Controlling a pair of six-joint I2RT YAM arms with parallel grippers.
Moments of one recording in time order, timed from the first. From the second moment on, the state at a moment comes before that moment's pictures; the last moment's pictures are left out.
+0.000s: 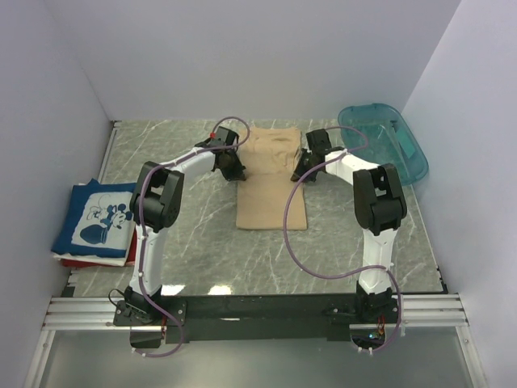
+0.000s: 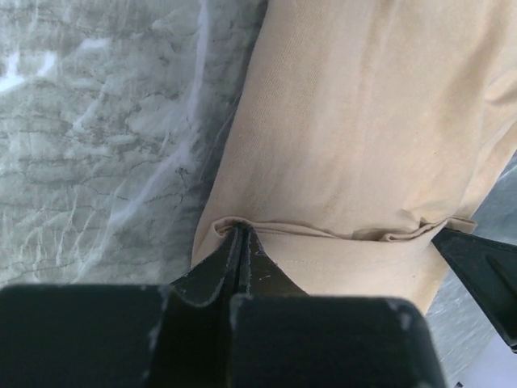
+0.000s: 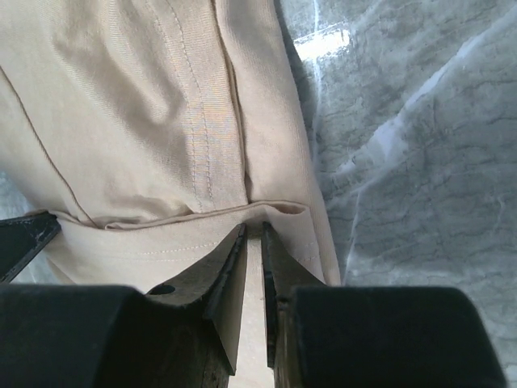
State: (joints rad) left arm -0.41 2.21 1.65 -0.43 0.11 -0.84; right arm 0.26 2.07 1.44 -0.37 -0.13 0.66
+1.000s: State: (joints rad) left arm -0.37 1.81 1.25 -0.26 0.20 -0.89; right arm 0.23 1.68 1.14 -0.32 -0.19 0.66
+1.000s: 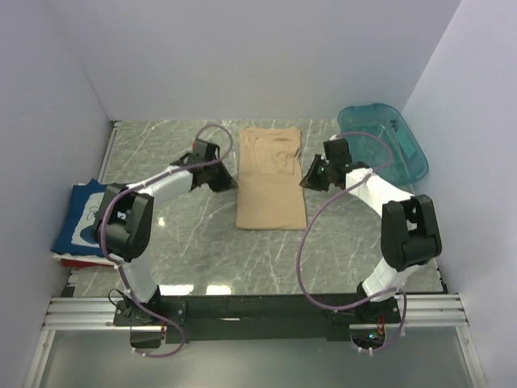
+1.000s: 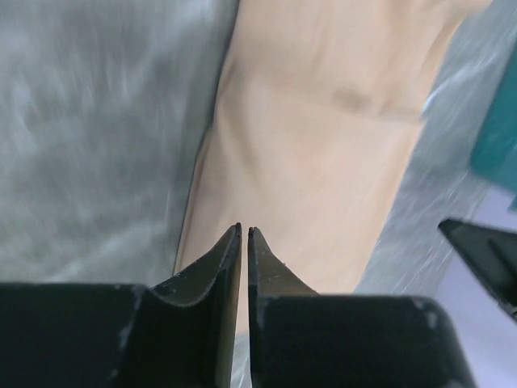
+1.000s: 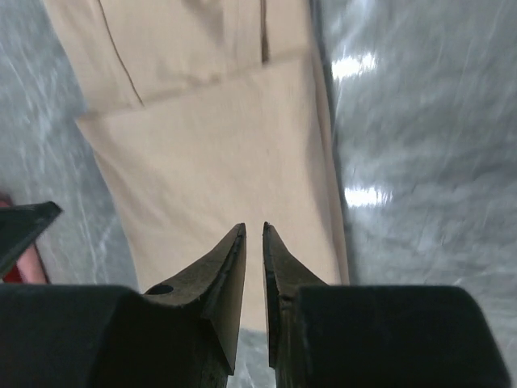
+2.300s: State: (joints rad) left arm -0.53 1.61 0.77 -0.04 0.28 -0.91; right arm 0.33 1.34 0.65 -0.25 -0.12 0.68
